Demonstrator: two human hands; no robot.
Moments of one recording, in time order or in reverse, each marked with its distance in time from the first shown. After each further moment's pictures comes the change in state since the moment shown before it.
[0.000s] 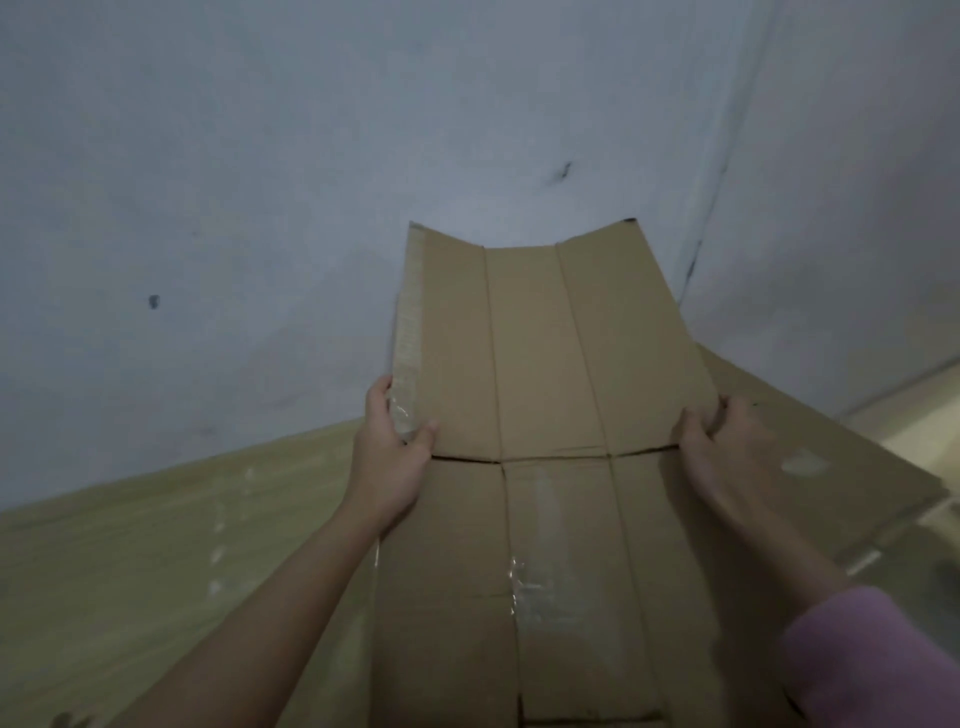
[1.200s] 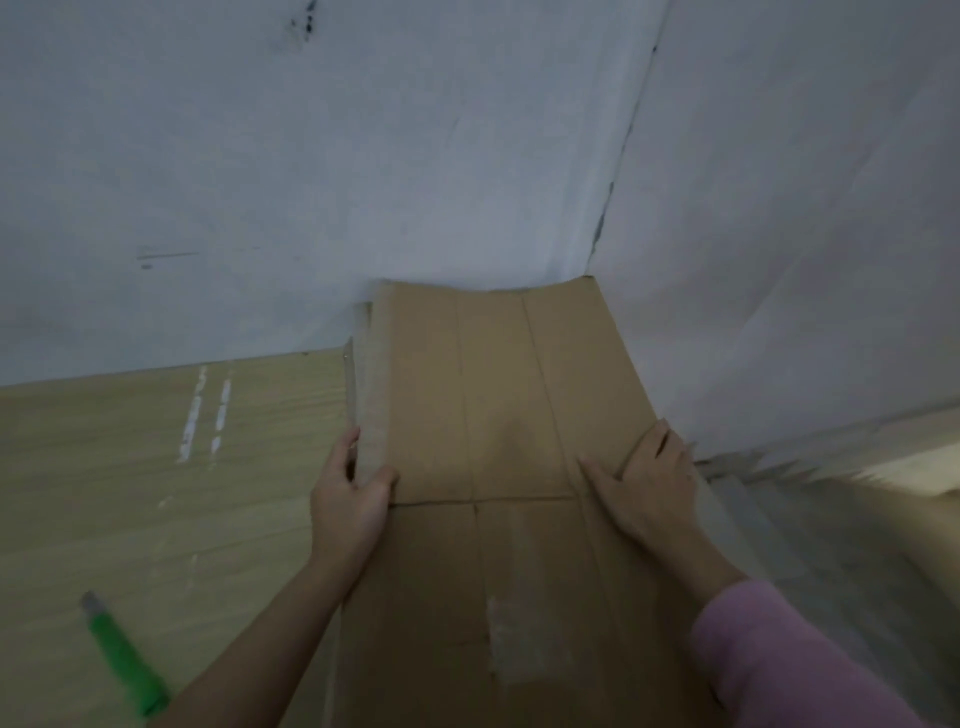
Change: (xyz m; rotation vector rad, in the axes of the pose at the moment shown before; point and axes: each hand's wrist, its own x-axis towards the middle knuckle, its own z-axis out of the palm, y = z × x) left_hand 0.065 -0.004 0.418 0.036 0.282 -0.524; right_hand 0.339 0.271 0.066 -0.415 -0.476 -0.167
